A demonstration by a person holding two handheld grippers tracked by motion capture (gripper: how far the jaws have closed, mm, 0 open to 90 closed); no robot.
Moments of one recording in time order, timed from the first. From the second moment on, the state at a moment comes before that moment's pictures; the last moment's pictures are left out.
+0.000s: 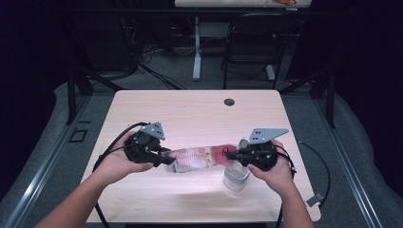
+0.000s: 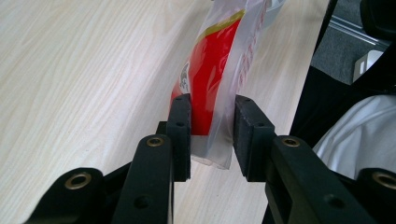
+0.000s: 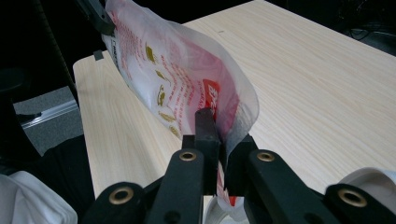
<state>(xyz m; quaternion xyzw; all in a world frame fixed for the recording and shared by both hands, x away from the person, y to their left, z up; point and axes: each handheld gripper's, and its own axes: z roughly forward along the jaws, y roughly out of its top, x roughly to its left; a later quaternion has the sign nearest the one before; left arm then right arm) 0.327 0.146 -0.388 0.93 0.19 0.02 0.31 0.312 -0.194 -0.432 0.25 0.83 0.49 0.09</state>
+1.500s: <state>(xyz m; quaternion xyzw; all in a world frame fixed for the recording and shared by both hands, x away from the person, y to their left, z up) 0.332 0.132 -0.369 0.93 0.19 0.03 0.31 0.315 -0.207 -0.435 0.27 0.83 0.48 0.09</state>
